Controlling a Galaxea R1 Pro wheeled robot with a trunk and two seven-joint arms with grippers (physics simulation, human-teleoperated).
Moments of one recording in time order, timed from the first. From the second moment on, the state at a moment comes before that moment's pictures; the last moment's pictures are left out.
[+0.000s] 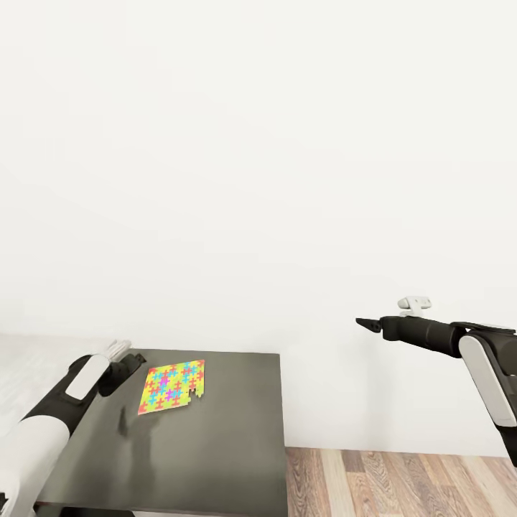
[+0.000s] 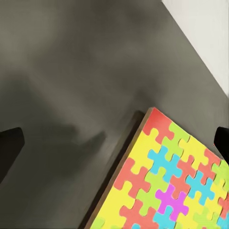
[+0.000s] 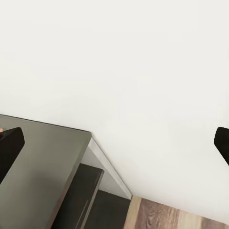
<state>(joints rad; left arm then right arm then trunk) -0.76 0.28 -0.05 -0.65 1.06 0.52 0.46 -0.55 -0.40 -0.07 -1.61 -0.45 1.04 0.37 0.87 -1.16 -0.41</state>
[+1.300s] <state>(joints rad) -0.76 0.28 -0.05 -0.48 1.04 0.43 0.31 -0.55 -0.40 -0.07 -1.61 -0.45 1.04 0.37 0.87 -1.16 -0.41</state>
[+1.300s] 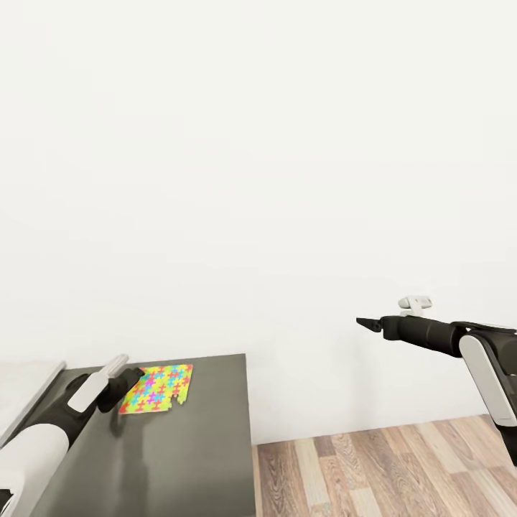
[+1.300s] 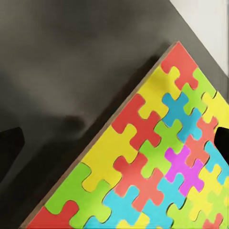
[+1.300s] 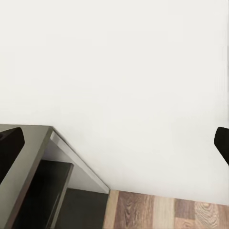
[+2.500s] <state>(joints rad) -0.77 0.17 -0.09 -0.52 1.07 0.44 0.25 -0.55 -0.40 -0.07 -1.61 -0.45 1.04 0.37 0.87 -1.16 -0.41</state>
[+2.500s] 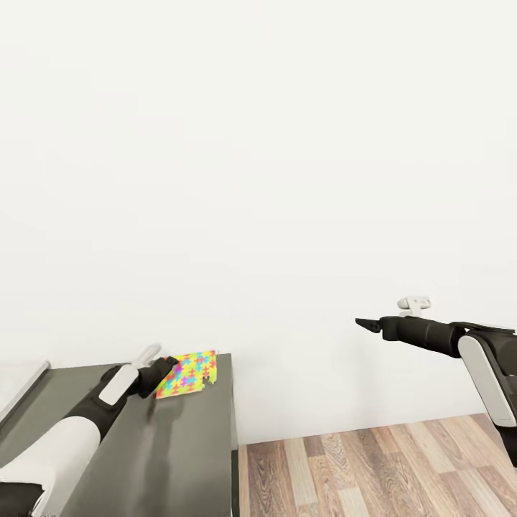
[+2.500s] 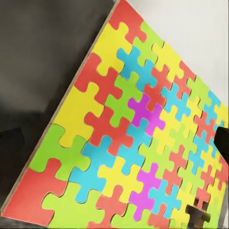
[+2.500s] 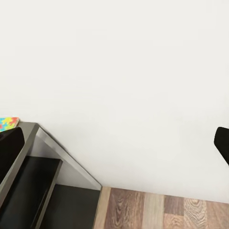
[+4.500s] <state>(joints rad) -0.79 0.18 -0.14 -0.65 1.06 0.52 0.31 -0.55 -0.39 -0.06 -1.61 -0.45 1.04 0.37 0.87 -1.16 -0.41</state>
